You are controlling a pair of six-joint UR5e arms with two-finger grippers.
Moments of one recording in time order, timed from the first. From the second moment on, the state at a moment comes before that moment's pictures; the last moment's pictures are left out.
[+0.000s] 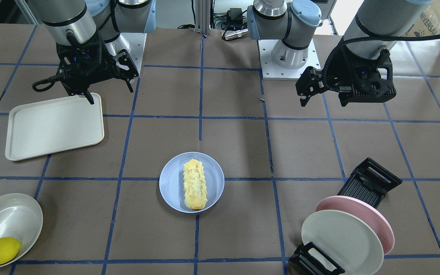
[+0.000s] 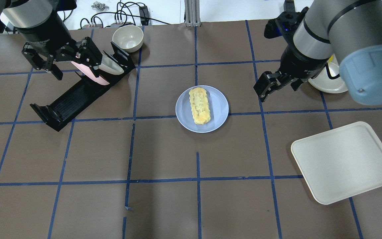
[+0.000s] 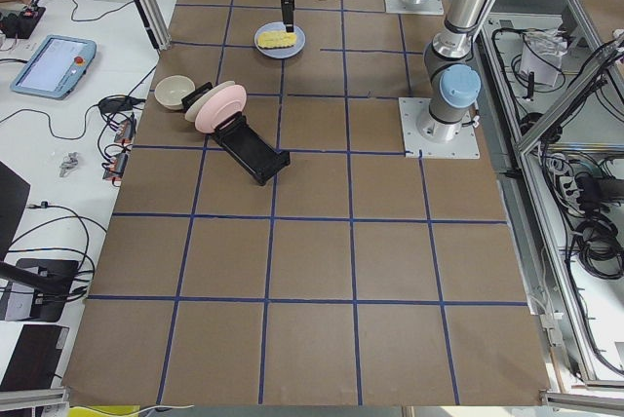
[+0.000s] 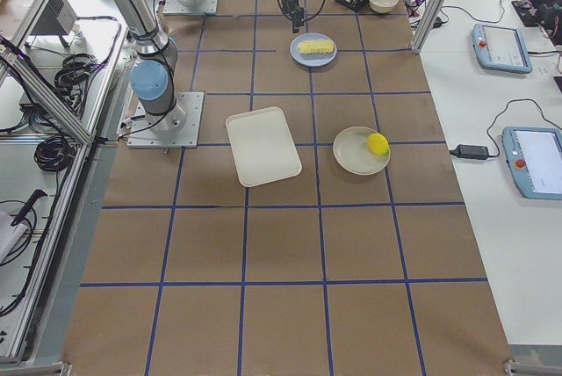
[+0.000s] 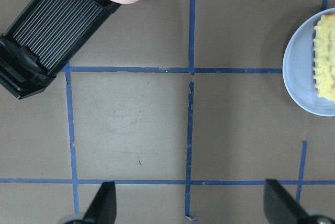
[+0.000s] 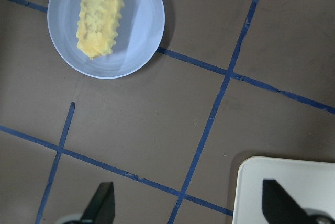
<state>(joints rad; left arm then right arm) -1.51 -1.63 -1.47 -1.67 1.57 0.04 1.61 -1.63 1.71 -1.67 -1.49 -0.32</state>
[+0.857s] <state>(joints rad) -1.51 -1.63 -1.47 -1.67 1.57 0.04 1.61 -1.63 1.70 -1.64 -1.49 -0.33</state>
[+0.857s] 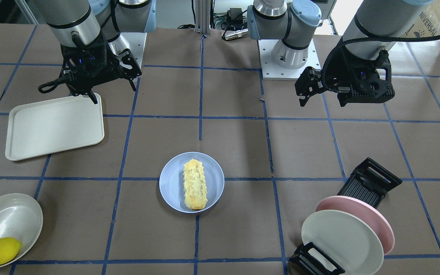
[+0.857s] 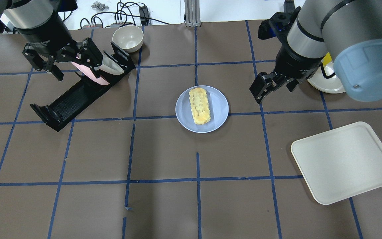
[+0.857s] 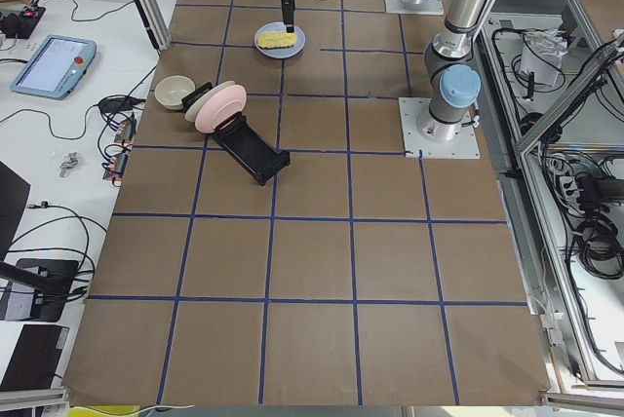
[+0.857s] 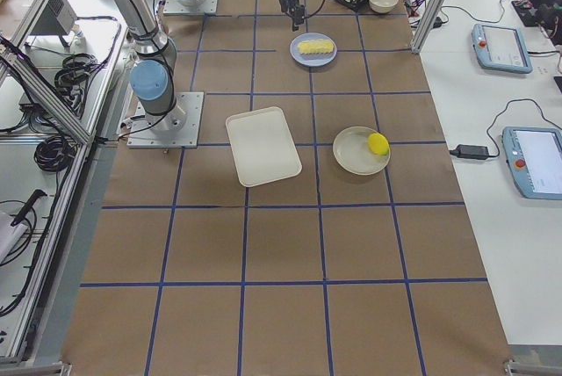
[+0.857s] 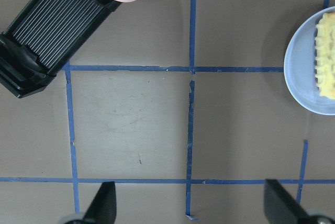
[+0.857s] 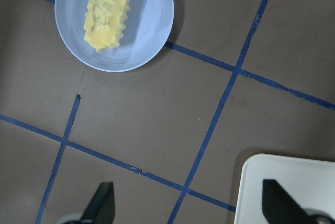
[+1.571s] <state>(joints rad) -1.51 -1.63 -1.47 -1.67 1.57 0.03 1.60 -1.63 1.71 -1.64 -1.54 -0.34</state>
